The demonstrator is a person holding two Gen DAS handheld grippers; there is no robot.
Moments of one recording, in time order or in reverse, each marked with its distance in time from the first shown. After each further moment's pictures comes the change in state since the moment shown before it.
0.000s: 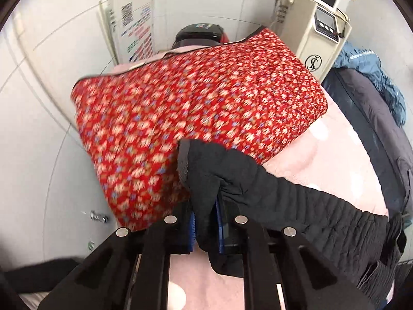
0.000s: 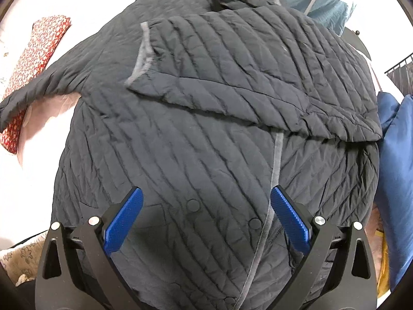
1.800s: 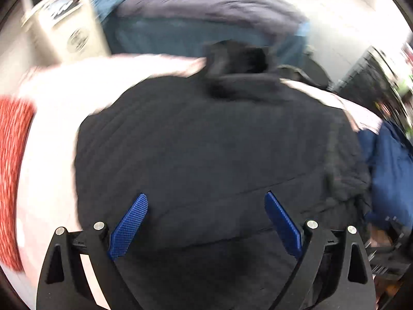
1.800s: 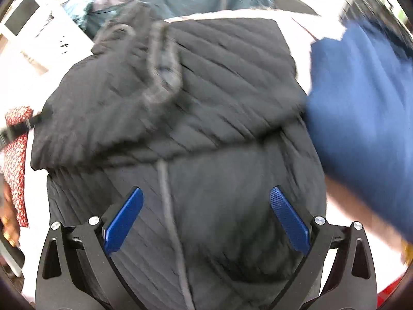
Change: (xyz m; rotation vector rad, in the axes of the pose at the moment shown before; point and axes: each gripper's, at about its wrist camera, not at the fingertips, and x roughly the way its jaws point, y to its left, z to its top) left arm -0.062 -0.382 -0.253 0.848 0.178 -0.438; right arm -0.060 -0.210 -0.016 0.305 -0.148 0.024
